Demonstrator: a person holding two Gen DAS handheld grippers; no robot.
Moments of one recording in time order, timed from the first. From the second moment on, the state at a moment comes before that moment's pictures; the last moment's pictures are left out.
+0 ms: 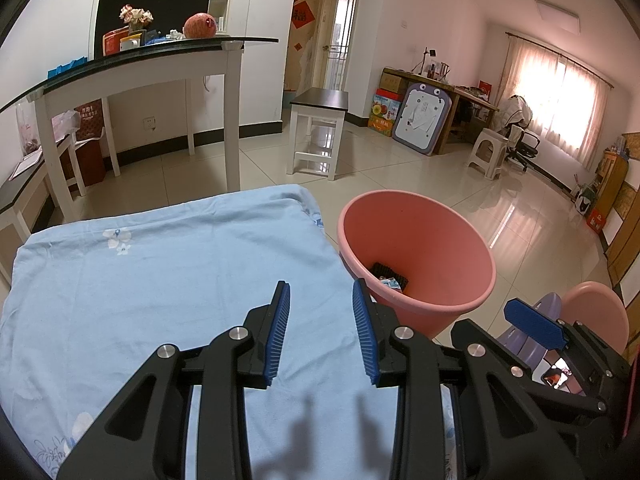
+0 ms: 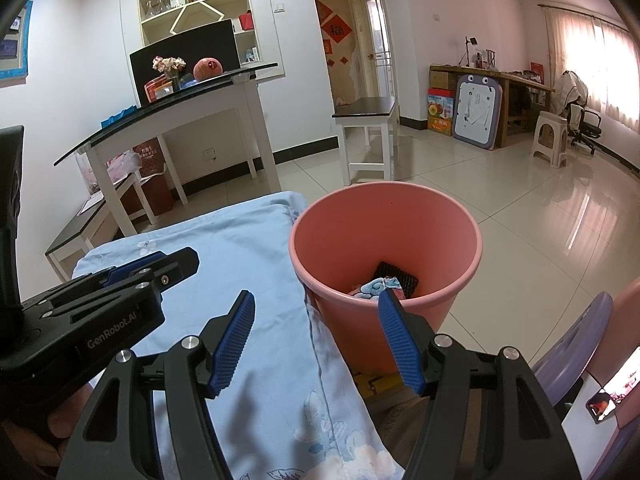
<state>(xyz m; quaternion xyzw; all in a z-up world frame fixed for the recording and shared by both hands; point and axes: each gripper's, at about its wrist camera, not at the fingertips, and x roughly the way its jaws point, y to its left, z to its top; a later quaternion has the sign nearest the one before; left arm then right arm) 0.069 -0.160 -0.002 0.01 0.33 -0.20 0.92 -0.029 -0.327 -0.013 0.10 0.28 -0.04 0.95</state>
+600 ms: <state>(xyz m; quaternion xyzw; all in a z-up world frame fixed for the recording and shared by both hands) 0.069 -0.161 -0.002 0.01 0.33 -0.20 0.92 -0.029 -0.328 -0.012 0.10 0.28 -0.04 0.95</state>
